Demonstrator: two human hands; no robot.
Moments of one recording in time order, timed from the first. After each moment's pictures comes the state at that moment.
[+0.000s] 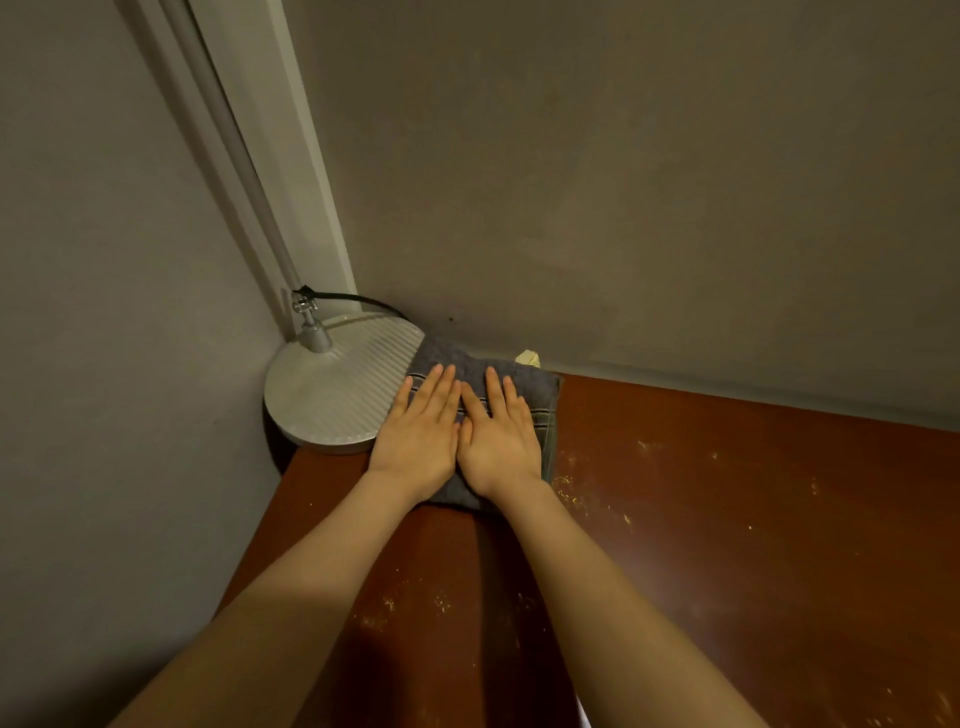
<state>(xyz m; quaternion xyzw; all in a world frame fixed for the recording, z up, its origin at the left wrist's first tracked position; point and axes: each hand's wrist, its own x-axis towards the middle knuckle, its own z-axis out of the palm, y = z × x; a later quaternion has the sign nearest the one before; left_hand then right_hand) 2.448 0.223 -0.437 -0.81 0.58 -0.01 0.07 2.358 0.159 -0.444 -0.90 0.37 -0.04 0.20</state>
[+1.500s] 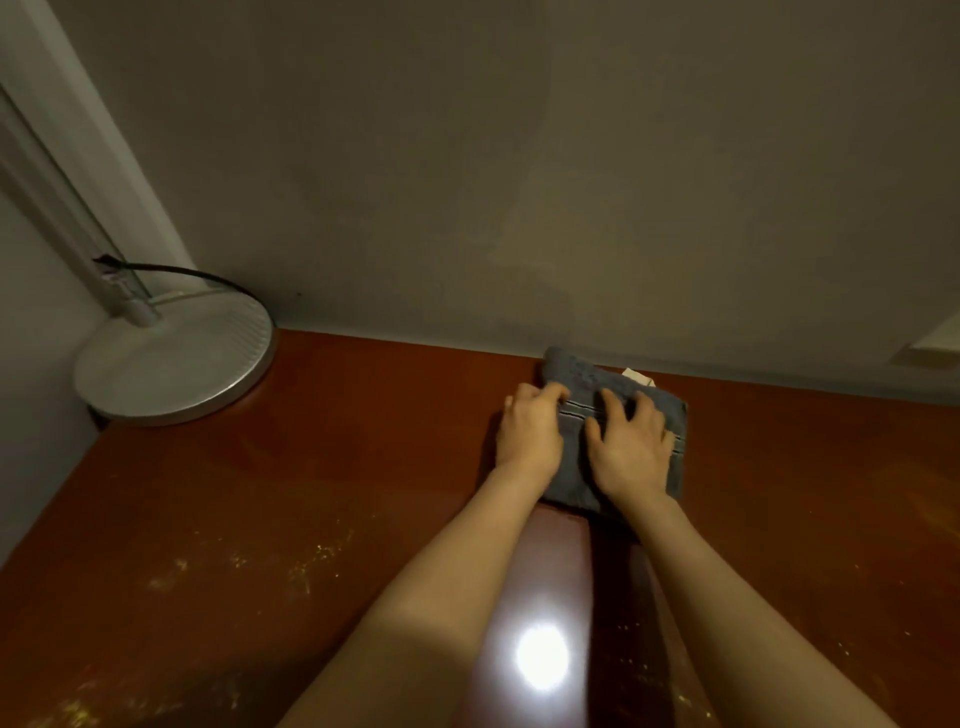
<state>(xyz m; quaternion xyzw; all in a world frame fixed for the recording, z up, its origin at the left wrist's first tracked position) 2.186 0.097 -0.418 -0.79 0.50 0.21 -0.29 2.083 0.049 -0.428 -0.79 0.60 -0.05 0.11</state>
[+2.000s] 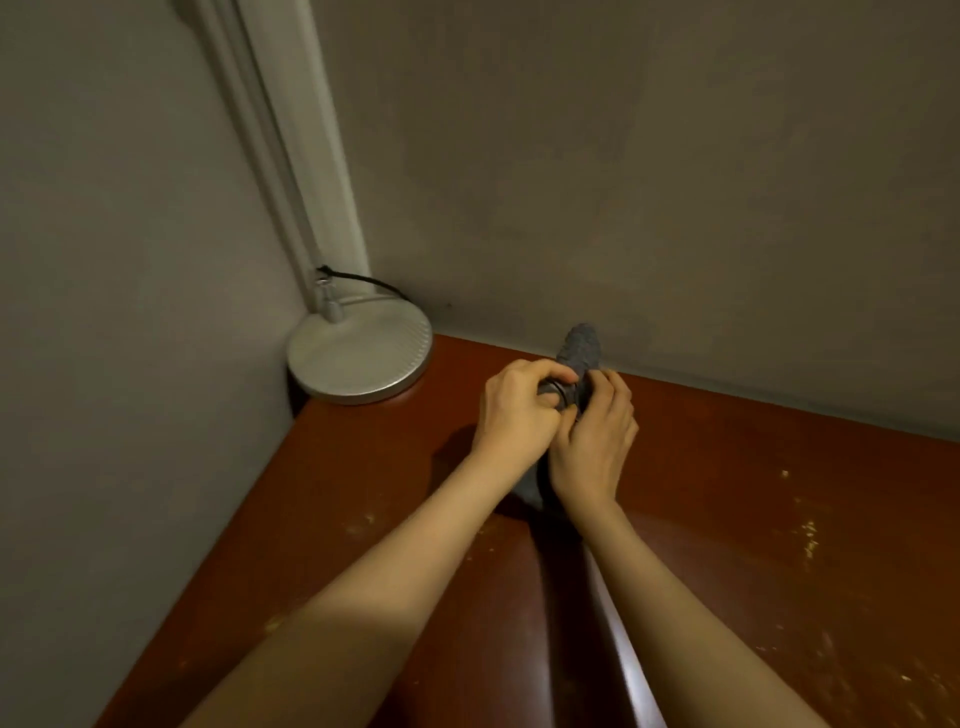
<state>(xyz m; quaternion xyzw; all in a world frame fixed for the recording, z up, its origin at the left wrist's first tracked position) 2.295 0.216 -0.337 -0.79 0.42 0.13 -0.44 2.230 0.168 -0.397 -0.77 0.49 -0.34 0.23</state>
